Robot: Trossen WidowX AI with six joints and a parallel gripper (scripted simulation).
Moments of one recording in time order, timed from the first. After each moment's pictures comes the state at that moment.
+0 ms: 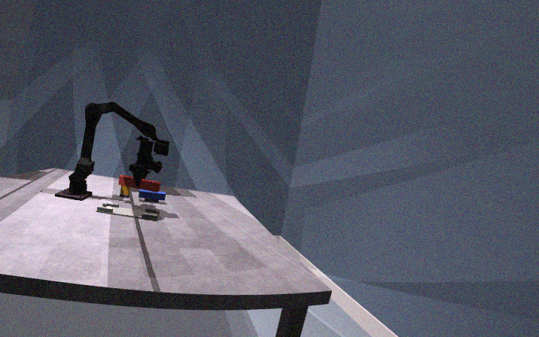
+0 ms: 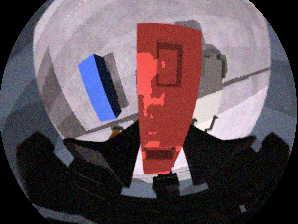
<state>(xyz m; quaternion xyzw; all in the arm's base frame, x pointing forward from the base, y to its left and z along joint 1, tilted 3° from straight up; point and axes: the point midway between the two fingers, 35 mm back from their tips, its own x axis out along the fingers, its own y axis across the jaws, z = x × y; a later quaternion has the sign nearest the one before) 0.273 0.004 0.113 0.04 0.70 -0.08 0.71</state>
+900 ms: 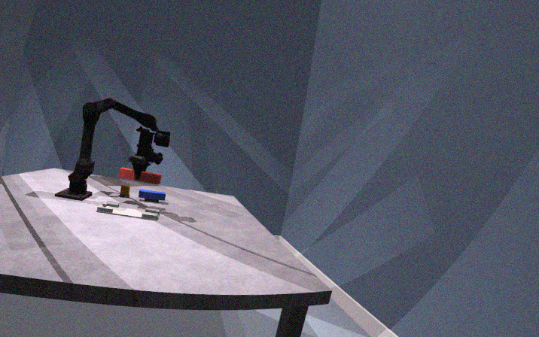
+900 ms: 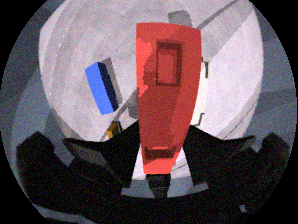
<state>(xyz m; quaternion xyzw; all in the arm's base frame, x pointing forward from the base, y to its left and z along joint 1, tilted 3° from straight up) 0.271 -0.019 0.152 0.04 0.70 -0.08 0.71</state>
